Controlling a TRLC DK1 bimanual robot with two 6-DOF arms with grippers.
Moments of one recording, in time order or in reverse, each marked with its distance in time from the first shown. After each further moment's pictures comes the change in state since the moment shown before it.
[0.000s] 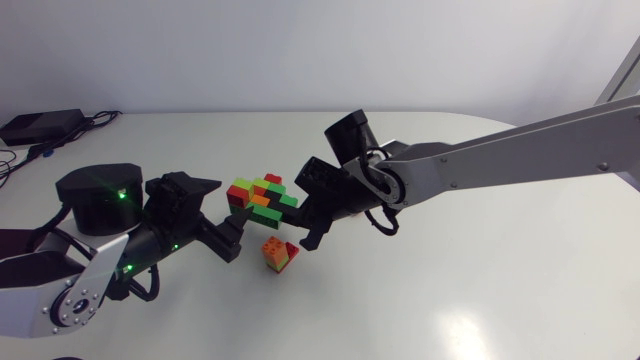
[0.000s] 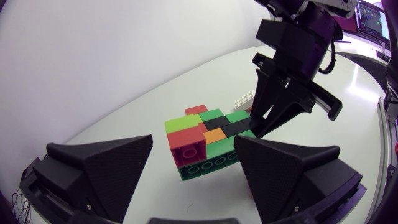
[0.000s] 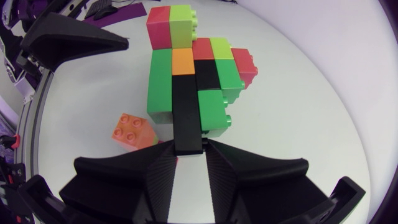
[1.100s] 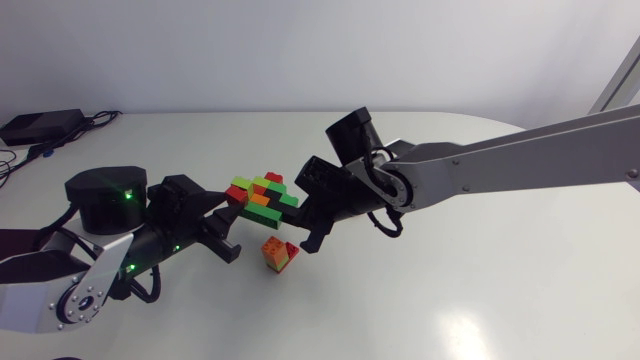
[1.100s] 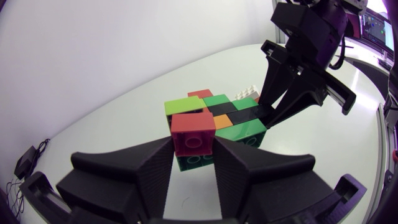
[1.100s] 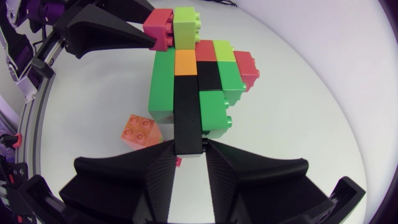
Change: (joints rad) left arm 0.018 0.034 0.000 -0.001 0.012 -0.044; right arm 0.021 -0.047 -0.031 0.000 0.018 0.003
